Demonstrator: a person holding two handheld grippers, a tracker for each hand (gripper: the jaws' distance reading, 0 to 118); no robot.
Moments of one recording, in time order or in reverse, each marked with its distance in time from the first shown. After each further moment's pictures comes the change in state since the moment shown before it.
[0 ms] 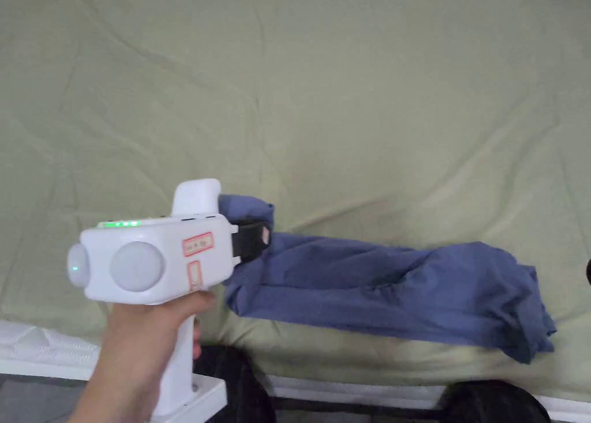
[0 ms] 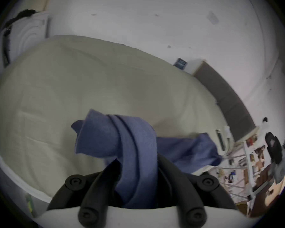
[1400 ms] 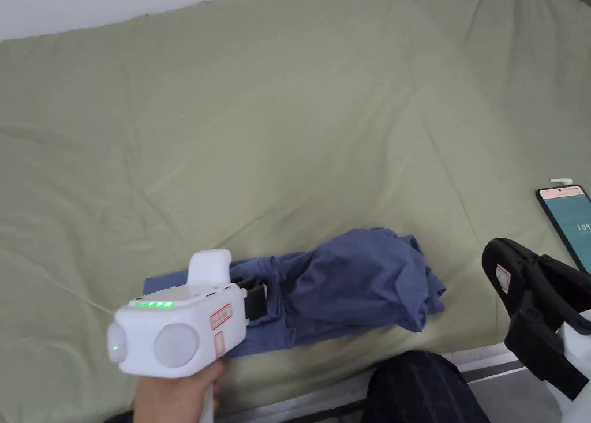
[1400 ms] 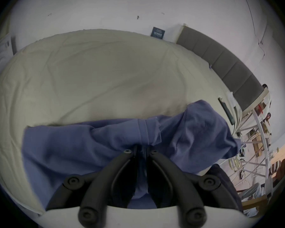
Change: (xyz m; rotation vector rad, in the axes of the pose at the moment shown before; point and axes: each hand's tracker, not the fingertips) left arm 0.081 -0.052 -0.097 -0.108 0.055 -0.236; right arm 0.067 -0.034 0.027 -0.026 -0.094 -0.140
